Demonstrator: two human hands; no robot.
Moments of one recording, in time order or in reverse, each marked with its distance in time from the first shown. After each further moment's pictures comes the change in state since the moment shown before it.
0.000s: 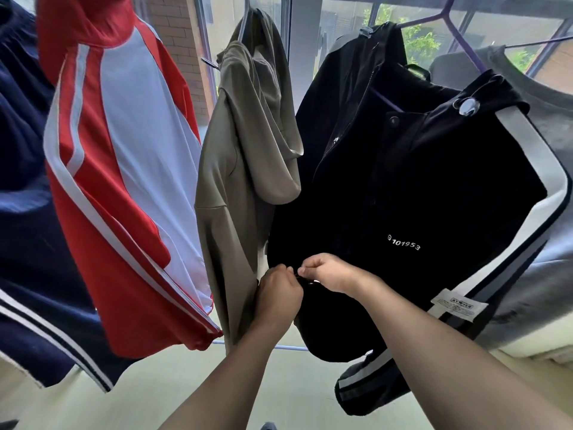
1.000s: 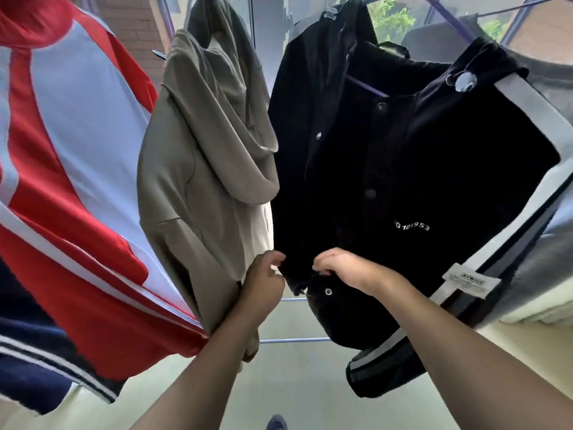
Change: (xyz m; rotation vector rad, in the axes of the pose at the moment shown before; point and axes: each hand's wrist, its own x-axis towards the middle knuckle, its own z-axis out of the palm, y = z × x) left_hand 0.026 -0.015 -0.001 -0.393 -0.260 -0.037; right_hand -0.061 -0.019 -0.031 0.169 0.037 0.012
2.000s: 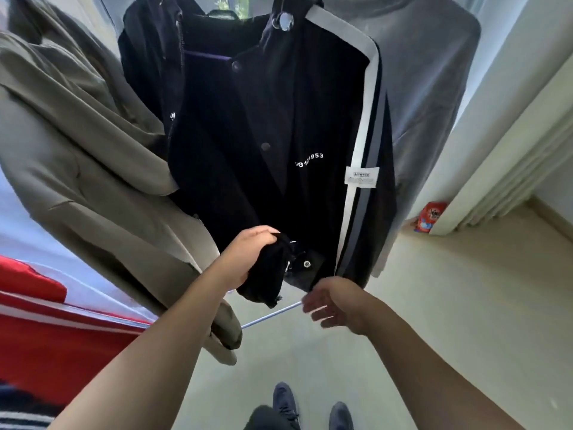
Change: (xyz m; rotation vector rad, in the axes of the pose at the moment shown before) left_hand -0.038 0.061 0.057 -0.089 -0.565 -0.064; right_hand -0.147 0.106 0.040 0.675 0.287 0.517
